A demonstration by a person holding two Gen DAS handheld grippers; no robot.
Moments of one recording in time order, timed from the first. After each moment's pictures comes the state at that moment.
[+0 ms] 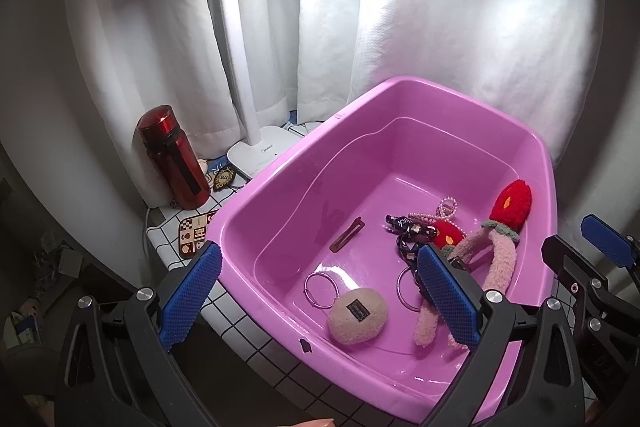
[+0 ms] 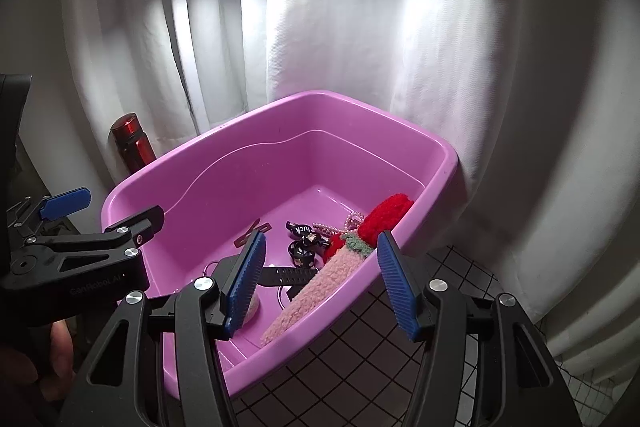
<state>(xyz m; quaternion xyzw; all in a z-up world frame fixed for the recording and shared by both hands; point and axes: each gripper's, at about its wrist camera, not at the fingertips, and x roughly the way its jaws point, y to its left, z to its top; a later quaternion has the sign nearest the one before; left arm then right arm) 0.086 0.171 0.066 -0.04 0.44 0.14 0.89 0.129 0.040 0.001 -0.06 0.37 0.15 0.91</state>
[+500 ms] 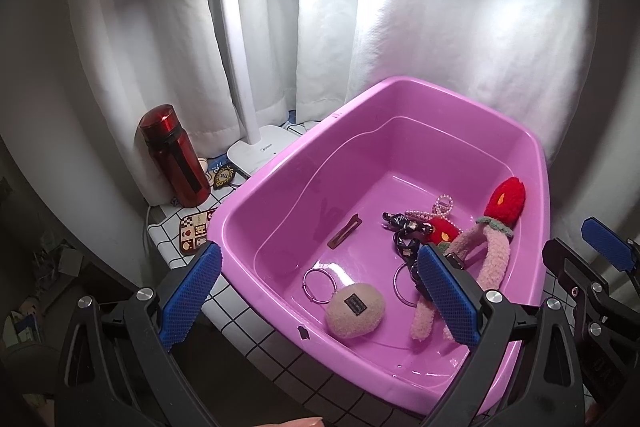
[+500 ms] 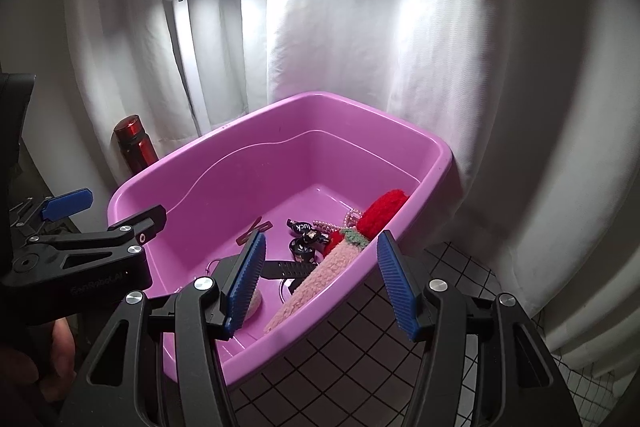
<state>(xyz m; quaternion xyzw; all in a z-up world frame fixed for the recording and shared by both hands) 0.080 0.169 0.068 -0.04 0.44 0.14 0.89 0.118 0.037 0.005 -0.06 0.37 0.15 0.91</state>
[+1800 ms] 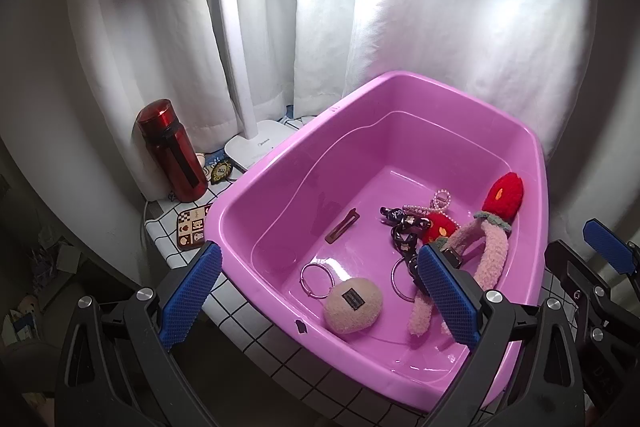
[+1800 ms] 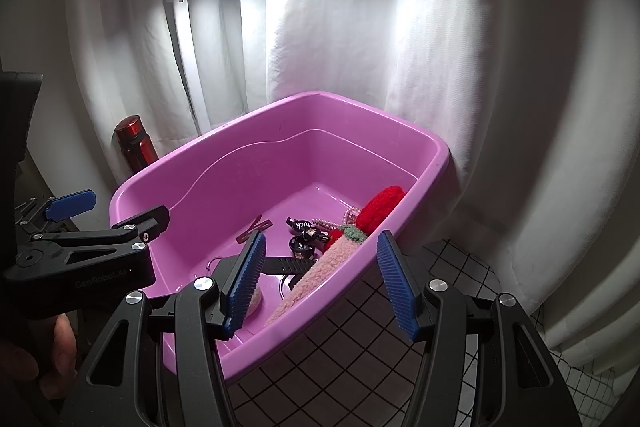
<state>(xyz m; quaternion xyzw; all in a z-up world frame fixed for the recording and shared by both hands) 0.078 0.165 0.067 -0.04 0.44 0.14 0.88 0.115 0.034 0.006 -0.06 0.37 0.16 0.91</state>
